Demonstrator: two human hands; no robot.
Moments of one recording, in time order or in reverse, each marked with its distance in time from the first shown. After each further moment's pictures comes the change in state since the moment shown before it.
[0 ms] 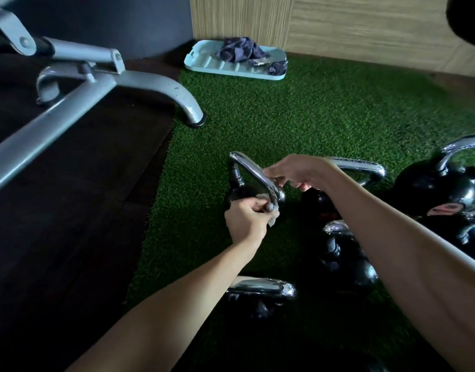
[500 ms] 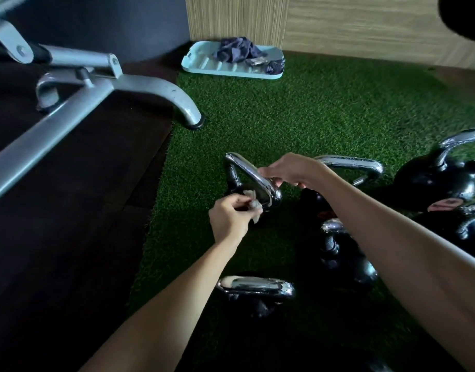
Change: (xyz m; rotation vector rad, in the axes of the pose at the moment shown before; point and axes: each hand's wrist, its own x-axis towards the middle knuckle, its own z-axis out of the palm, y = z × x) left_hand 0.013 -0.008 -0.026 0.051 0.022 0.052; right_hand 0.000 0.001 0.002 -0.081 0.075 -0.044
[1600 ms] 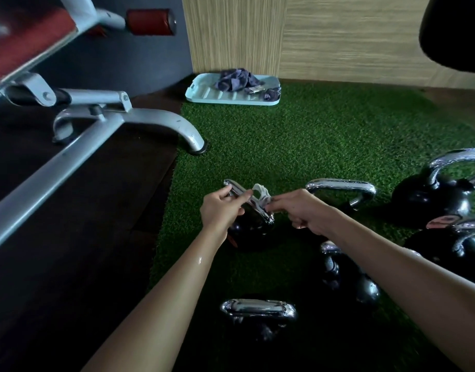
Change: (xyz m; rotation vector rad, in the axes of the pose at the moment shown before) left_hand 0.039 0.057 -0.035 -0.246 -0.080 -0.174; right_hand -0.030 0.022 0.019 0.659 0.036 0.094
